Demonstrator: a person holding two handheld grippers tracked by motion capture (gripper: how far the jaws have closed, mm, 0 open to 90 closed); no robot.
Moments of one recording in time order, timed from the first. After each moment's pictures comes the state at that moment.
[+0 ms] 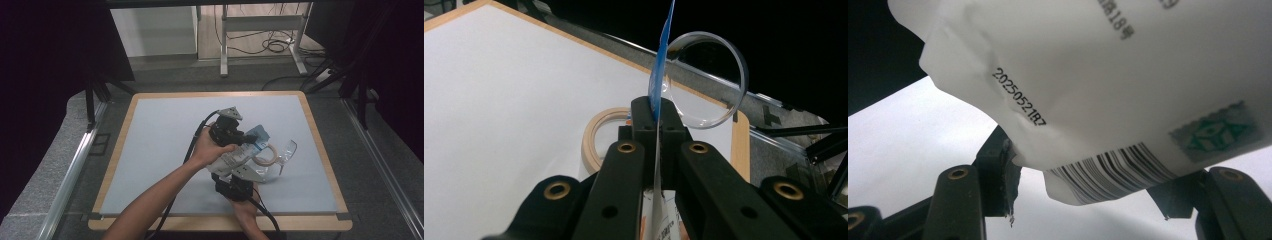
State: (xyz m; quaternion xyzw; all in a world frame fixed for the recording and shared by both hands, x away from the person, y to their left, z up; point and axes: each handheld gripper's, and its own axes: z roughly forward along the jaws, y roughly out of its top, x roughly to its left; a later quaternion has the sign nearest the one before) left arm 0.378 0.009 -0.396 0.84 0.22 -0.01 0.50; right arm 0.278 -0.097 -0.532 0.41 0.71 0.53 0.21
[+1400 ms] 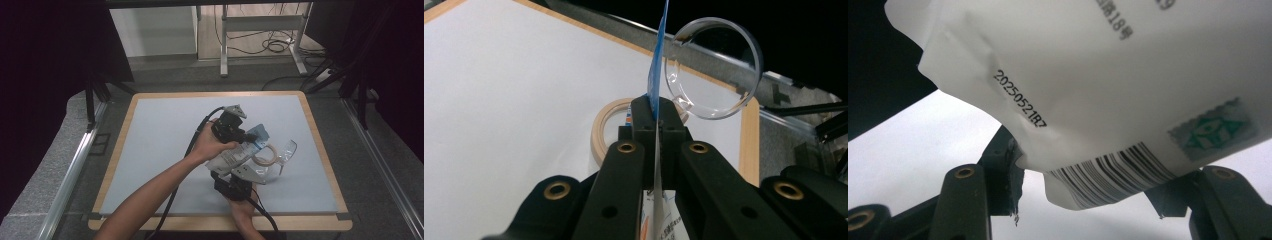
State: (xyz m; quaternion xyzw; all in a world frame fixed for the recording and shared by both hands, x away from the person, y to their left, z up) left arm 0.389 0.001 -0.388 0.86 0.21 -0.01 0.46; right arm 0.277 -0.093 -0.532 0.43 0.69 0.55 0.20
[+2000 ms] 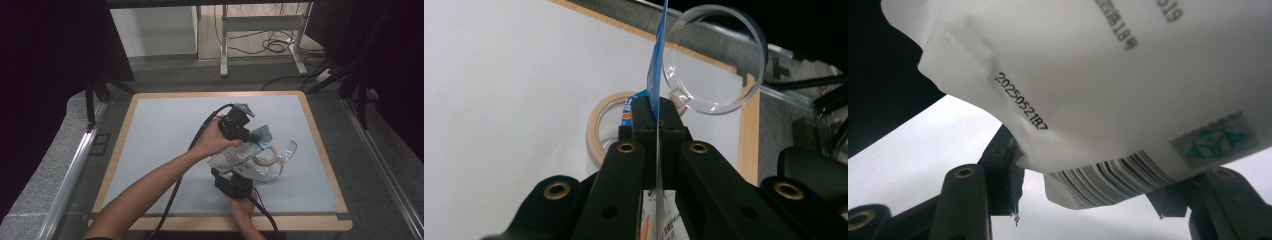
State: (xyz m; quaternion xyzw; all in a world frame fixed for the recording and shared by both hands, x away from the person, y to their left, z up) left arm 0.396 -0.015 -0.380 0.89 0.19 -0.02 0.41; right arm 0.281 -0.094 -0.530 0.45 0.67 0.56 0.20
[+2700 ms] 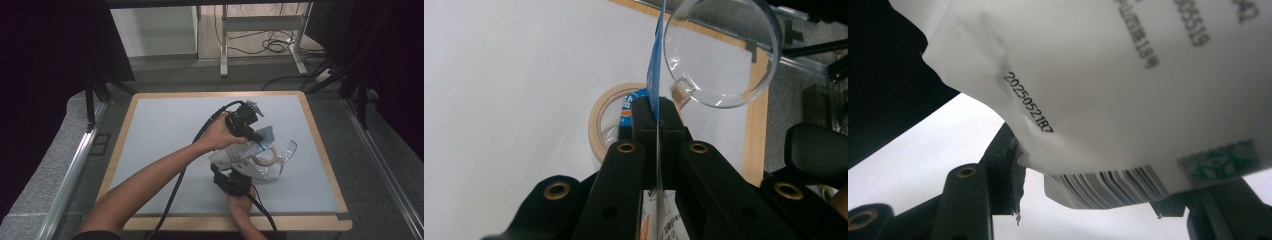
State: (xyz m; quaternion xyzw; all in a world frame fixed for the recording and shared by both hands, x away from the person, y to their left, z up) left arm 0.404 -0.036 -0.372 0.92 0.17 -0.02 0.35; right arm 0.286 -0.089 -0.522 0.45 0.66 0.56 0.22
